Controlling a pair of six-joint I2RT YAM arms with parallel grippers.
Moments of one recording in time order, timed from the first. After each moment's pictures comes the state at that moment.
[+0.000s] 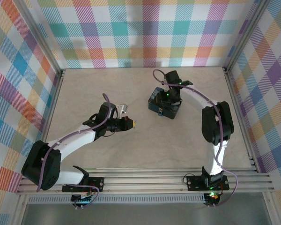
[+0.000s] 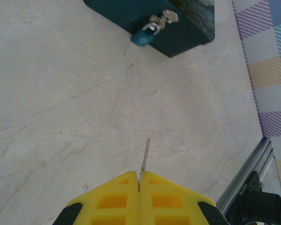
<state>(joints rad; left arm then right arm) -0.52 1.34 0.73 -0.11 0.47 -0.58 0.40 1.93 1.50 -0.67 -0.16 0.26</state>
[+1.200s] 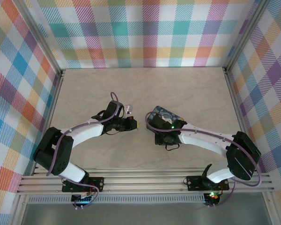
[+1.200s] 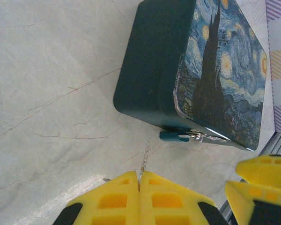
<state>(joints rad) -0.54 1.52 0.81 -0.14 0.49 -0.59 0.91 1.43 0.92 -0.76 0.21 0.89</state>
